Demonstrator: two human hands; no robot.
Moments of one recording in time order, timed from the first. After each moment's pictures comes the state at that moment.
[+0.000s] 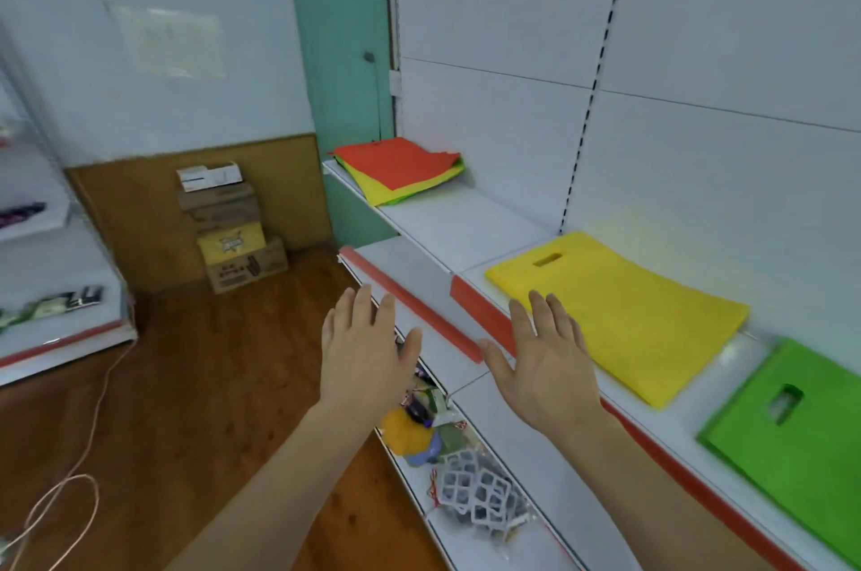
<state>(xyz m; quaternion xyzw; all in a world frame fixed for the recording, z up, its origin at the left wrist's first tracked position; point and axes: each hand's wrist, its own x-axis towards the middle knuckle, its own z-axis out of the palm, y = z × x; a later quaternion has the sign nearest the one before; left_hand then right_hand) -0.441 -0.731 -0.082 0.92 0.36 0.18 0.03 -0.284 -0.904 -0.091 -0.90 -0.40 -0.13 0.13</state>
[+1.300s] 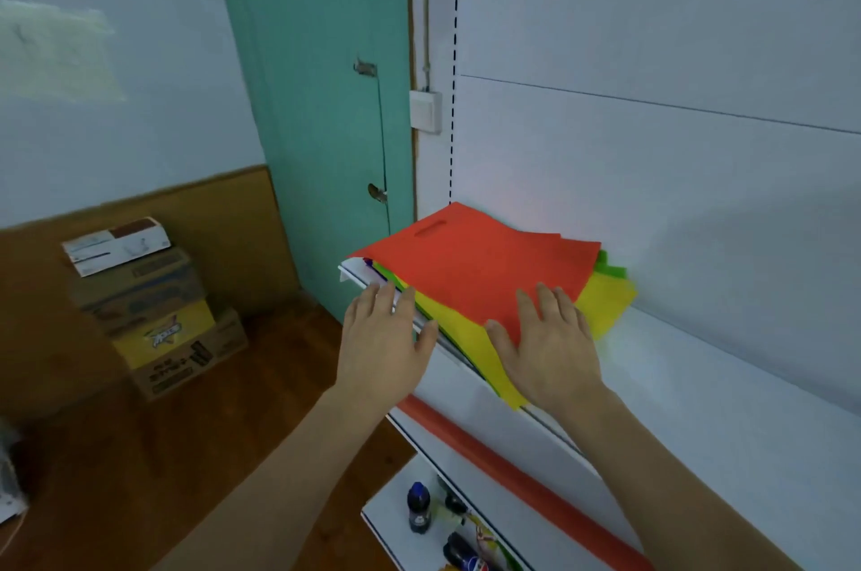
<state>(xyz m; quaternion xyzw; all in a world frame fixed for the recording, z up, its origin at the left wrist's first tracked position) -0.193 -0.177 -0.076 0.96 0.23 0.15 0.04 -0.071 -0.363 -0.087 -0.95 -0.27 -0.11 0.10</state>
